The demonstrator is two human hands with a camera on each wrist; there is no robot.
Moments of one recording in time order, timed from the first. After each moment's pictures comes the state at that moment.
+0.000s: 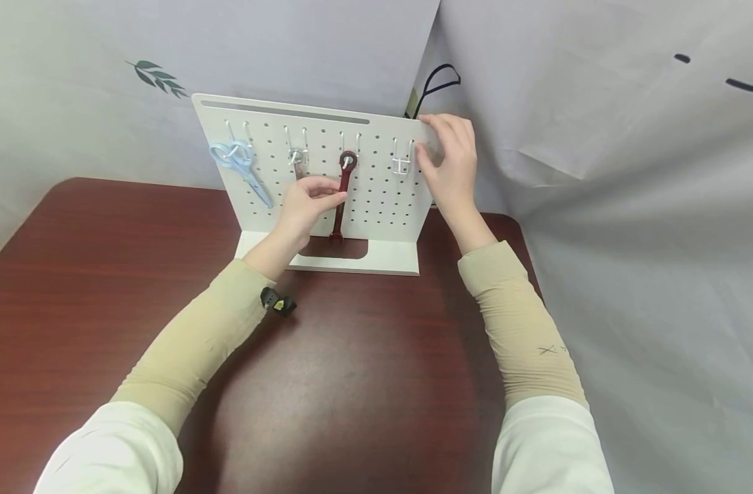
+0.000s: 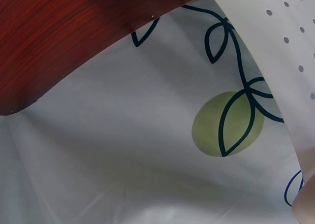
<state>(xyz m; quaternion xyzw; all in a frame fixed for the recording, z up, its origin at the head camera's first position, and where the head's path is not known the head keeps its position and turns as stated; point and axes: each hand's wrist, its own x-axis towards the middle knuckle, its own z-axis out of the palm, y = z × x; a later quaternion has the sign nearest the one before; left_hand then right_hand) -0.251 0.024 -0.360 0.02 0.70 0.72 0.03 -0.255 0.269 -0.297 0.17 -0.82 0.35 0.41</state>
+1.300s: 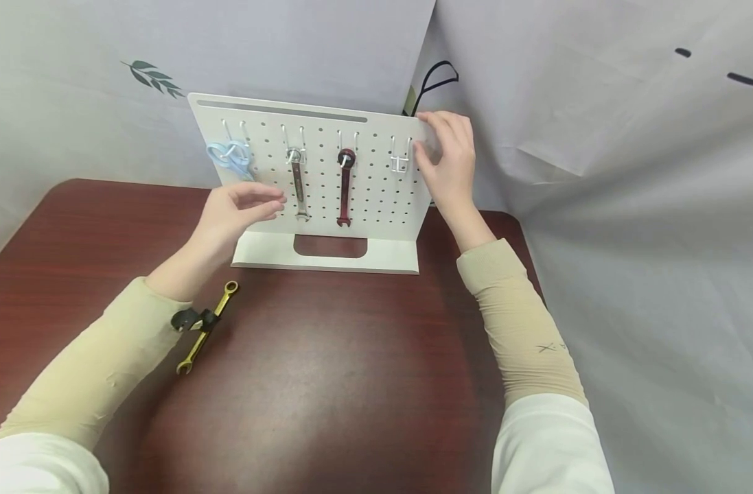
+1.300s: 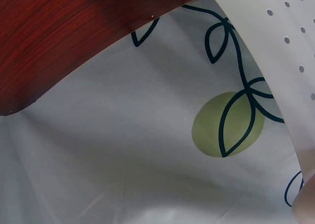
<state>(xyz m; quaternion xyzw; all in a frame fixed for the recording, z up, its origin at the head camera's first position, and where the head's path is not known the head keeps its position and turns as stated) -0.217 -0.080 -0.345 0.09 0.74 0.67 0.03 -0.258 0.268 -0.298 0.18 -0.82 0.34 0.42</state>
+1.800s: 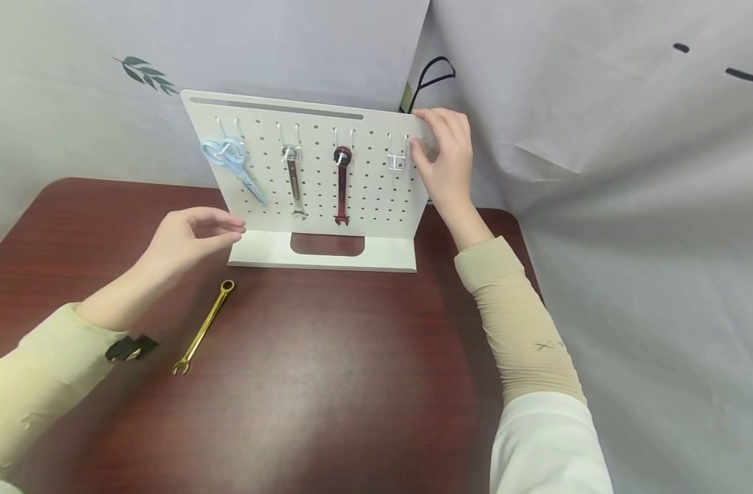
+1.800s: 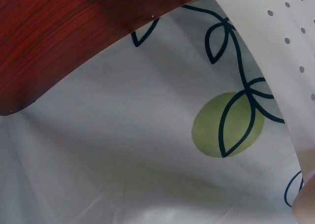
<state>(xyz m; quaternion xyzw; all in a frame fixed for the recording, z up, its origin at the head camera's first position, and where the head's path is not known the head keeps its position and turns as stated) -0.184 -0.143 -0.352 0.12 0.84 0.52 0.04 -0.257 0.265 -0.298 0.18 -0.82 0.34 0.42</state>
